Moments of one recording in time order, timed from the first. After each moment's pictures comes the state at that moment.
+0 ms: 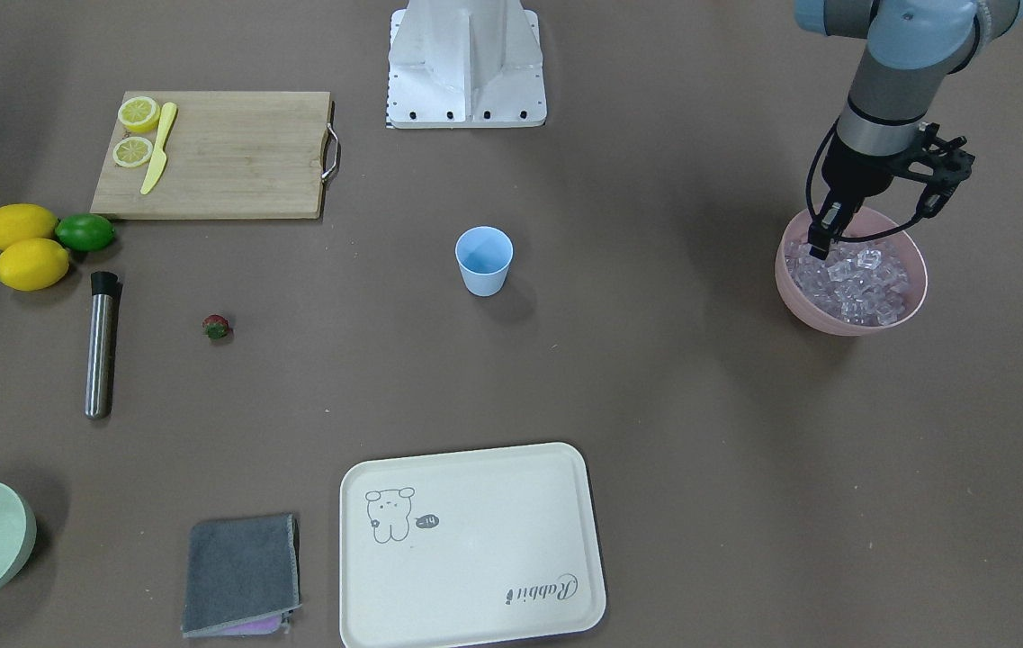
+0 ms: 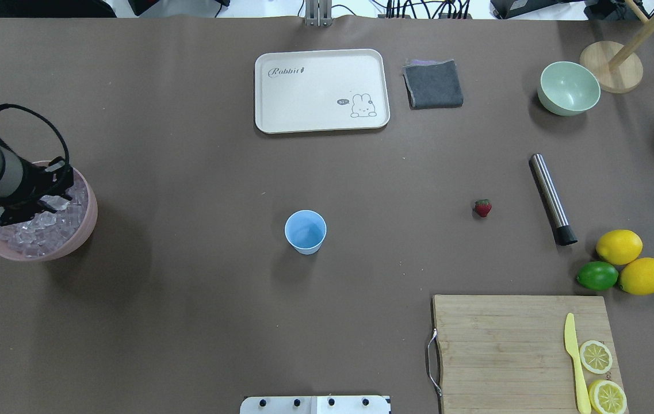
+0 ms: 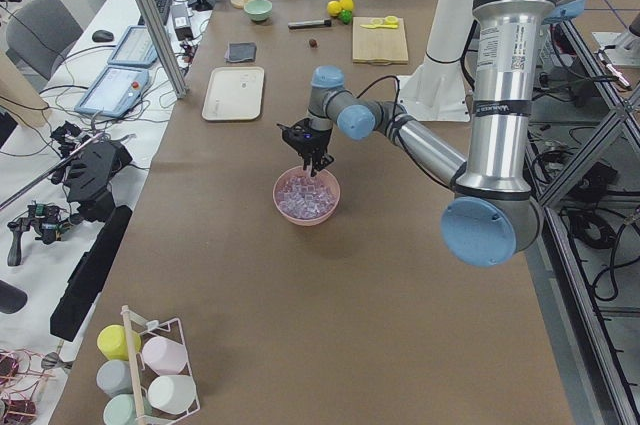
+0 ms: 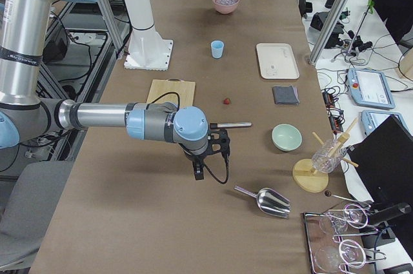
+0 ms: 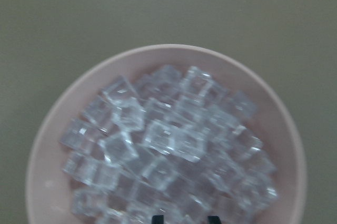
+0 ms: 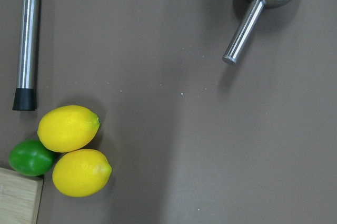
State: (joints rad) left arm -0.79 -1.71 -2.07 -1.56 -1.87 -1.77; right arm 1.65 -1.86 1.91 -1.65 2.47 -0.23
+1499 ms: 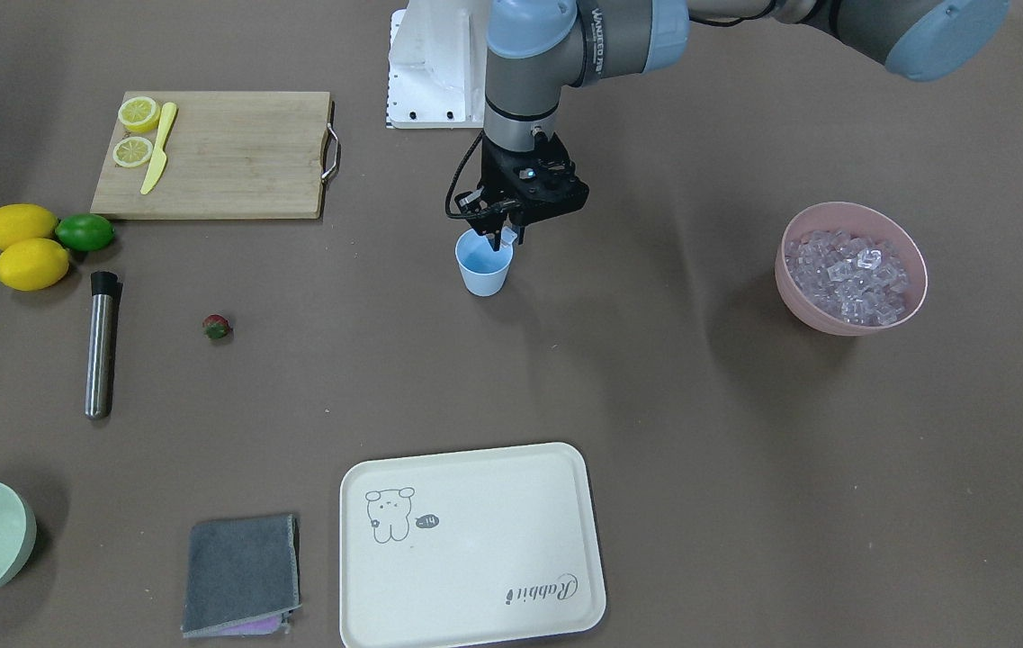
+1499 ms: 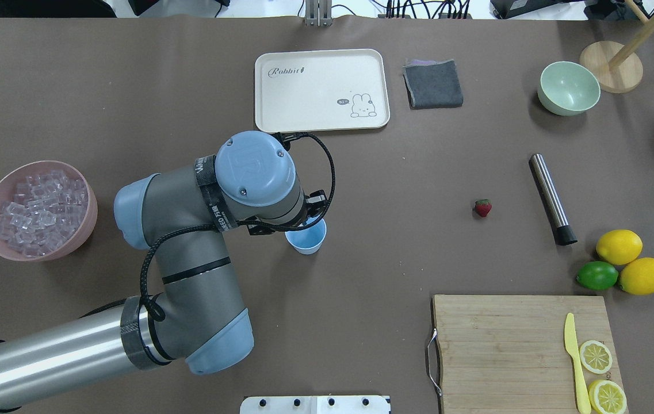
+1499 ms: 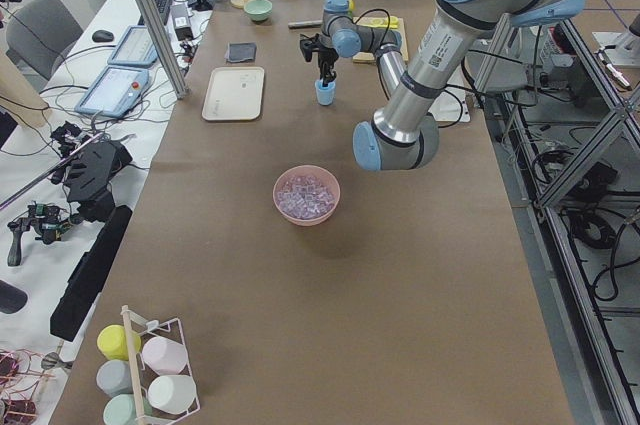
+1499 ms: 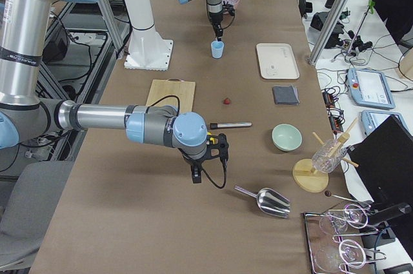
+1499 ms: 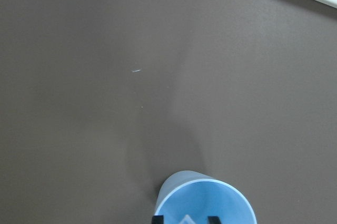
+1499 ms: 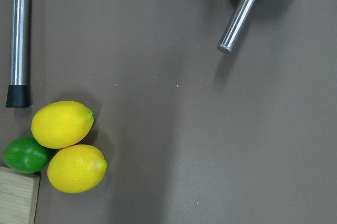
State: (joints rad) left arm -0.46 -2.34 -1.70 -1.53 -1.77 -1.62; right arm 1.65 -1.86 1.89 -1.66 2.47 -0.23
